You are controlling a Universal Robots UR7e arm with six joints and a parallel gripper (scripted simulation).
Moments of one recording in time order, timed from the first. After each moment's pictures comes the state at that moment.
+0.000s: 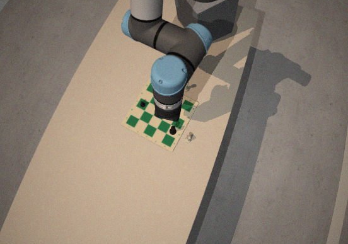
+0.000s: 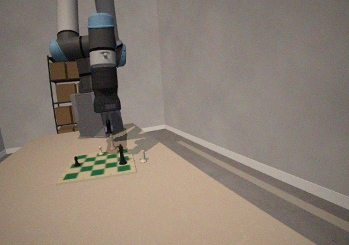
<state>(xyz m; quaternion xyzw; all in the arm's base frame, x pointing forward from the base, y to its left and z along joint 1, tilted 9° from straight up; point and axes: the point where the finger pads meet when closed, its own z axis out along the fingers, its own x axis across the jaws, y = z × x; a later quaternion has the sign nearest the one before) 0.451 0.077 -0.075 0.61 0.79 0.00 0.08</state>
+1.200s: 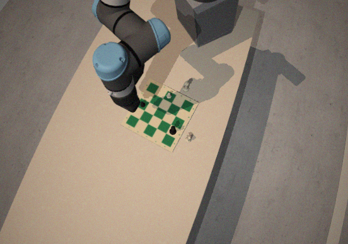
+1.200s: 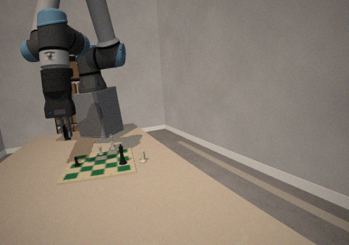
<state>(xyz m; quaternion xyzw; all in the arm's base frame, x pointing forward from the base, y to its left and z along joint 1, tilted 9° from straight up) 0.478 -0.042 -0.059 0.71 0.70 0.02 0.07</state>
